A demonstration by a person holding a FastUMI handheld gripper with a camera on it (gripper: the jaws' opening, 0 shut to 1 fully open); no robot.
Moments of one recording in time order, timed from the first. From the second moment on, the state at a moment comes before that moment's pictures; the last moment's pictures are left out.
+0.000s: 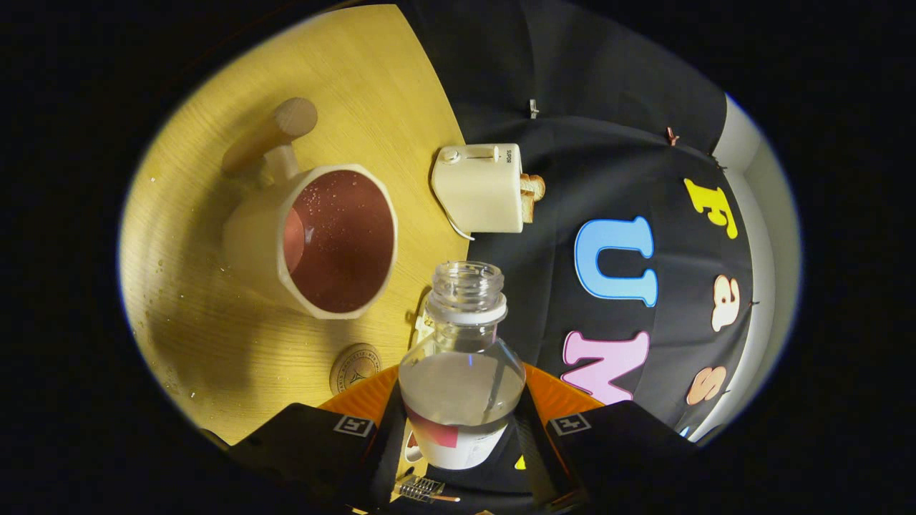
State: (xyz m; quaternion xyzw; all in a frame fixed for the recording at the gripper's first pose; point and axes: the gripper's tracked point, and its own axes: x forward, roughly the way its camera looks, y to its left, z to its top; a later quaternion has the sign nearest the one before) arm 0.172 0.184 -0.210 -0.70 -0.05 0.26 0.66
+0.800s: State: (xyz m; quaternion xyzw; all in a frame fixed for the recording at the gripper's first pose) arm 0.176 0.183 -0.223 -0.76 -0.09 0.28 0.59
